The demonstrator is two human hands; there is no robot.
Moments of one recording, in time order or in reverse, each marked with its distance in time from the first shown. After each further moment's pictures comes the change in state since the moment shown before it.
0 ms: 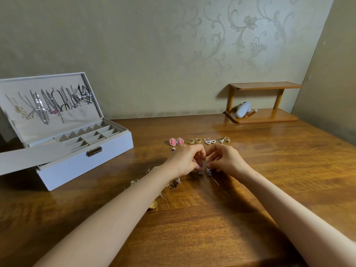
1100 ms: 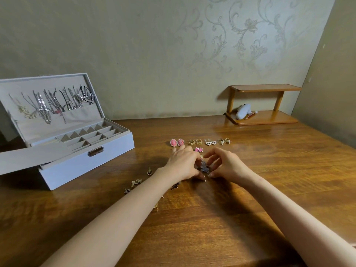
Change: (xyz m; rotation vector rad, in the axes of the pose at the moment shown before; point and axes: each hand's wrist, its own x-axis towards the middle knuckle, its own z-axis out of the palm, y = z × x) left_hand -0.007 0.013 -0.001 0.419 -0.078 -0.105; right_hand -0.013 -0.004 -0.002 -0.143 -0.096 -0.056
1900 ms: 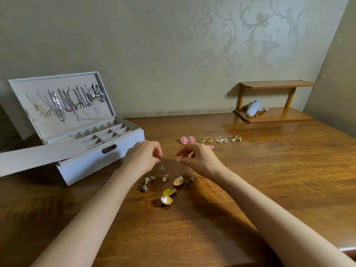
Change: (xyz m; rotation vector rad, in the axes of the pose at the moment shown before) left_hand -0.057 -0.095 -0.026 -0.163 0.178 -0.330; right_hand 0.023 -0.068 0.060 -0.001 0.068 -0.229
